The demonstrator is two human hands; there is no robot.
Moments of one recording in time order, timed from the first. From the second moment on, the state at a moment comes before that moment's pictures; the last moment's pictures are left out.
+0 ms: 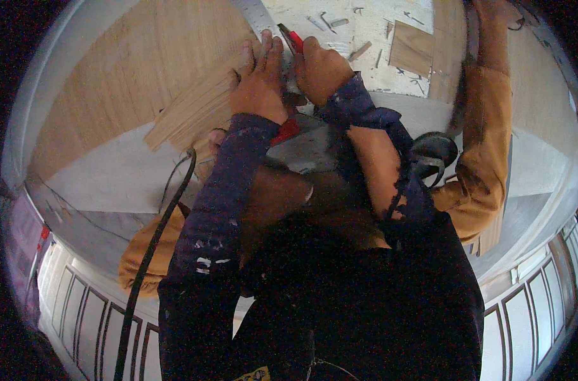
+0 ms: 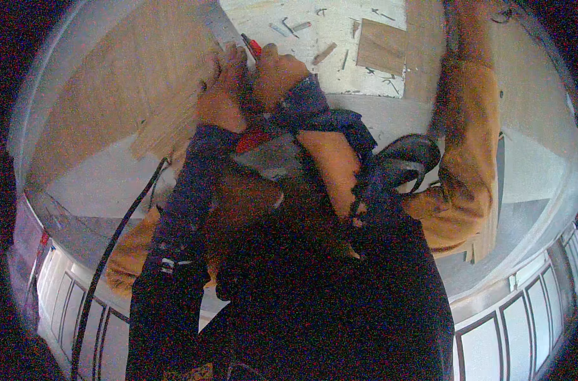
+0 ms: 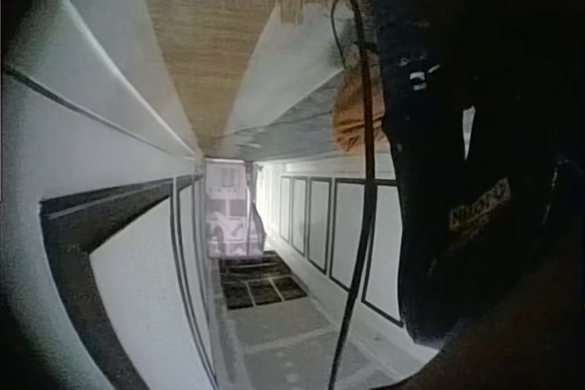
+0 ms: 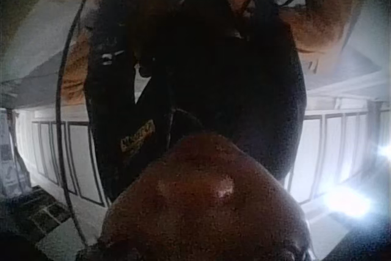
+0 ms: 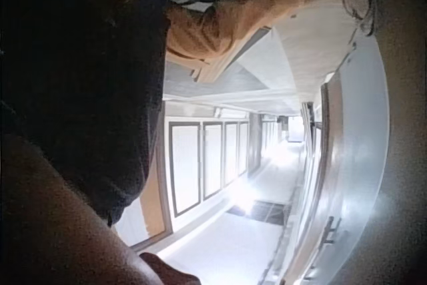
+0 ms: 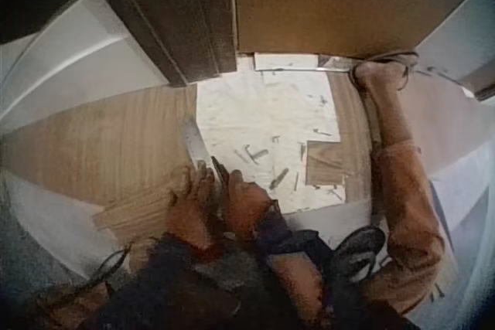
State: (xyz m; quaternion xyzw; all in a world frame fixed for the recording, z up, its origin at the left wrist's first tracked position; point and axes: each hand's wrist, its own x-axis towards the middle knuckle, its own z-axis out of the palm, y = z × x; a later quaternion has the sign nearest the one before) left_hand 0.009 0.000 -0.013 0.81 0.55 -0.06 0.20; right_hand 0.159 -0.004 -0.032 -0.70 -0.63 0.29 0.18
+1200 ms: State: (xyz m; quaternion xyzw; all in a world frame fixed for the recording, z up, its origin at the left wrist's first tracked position) left_hand 0.004 -0.003 -0.021 0.79 0.57 -0.05 0.20; right_hand 0.141 -0.008 -0.042 -0.72 -0.62 0.24 0.19
